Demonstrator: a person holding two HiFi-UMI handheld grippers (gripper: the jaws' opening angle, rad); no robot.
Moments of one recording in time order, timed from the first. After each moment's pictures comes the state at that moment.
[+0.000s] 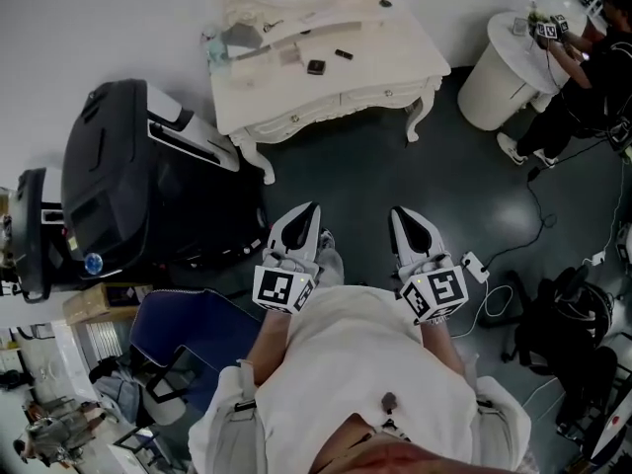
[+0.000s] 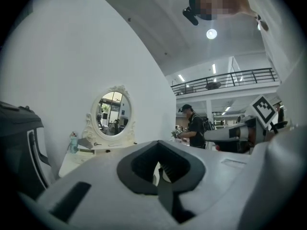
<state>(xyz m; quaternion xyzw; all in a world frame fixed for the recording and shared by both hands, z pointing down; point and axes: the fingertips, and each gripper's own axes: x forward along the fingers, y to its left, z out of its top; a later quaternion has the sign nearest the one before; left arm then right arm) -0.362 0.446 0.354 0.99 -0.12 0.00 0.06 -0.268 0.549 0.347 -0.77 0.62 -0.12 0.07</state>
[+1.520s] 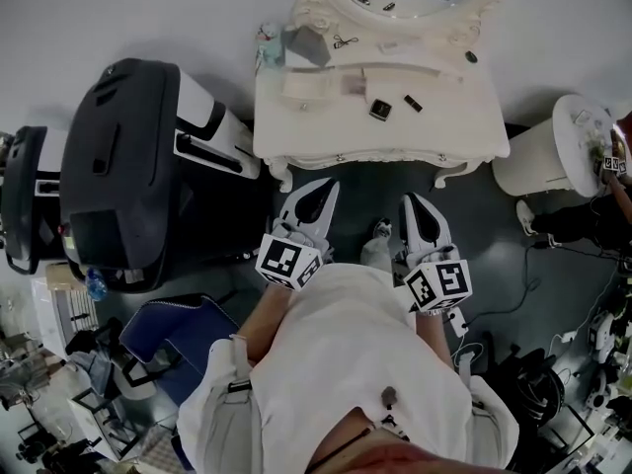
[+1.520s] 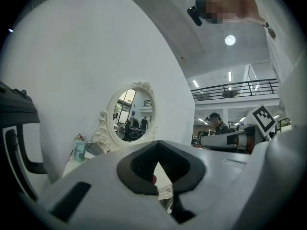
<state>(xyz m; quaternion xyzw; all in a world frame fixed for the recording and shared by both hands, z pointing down) -0.277 0.163 0.347 0.98 -0.17 -0.03 0.11 -0.180 0.246 0.336 -0.72 0.67 -0.13 0.07</state>
